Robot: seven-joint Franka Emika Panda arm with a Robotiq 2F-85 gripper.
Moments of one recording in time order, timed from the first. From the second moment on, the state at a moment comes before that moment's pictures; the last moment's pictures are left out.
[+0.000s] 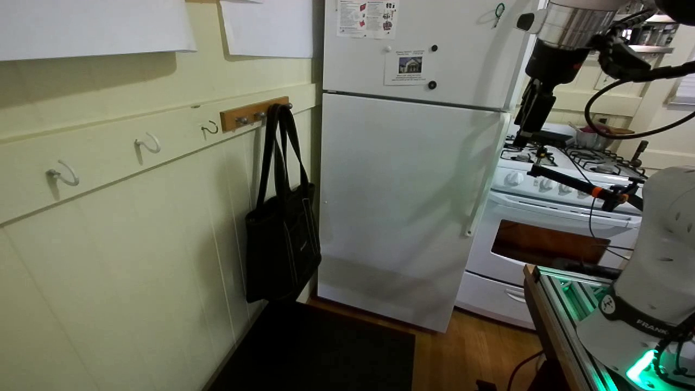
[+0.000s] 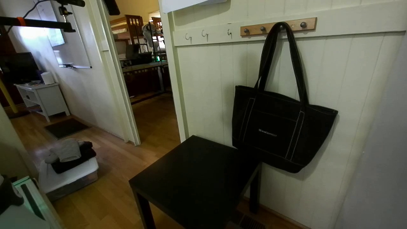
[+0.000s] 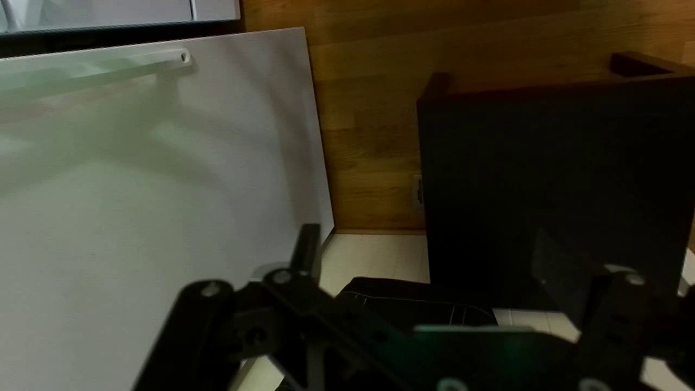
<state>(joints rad) -0.10 -0.91 0.04 -2.52 -0.25 1.69 0.09</state>
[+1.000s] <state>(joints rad) -0.10 -0.86 0.00 -2.52 -0.26 1.87 0.09</state>
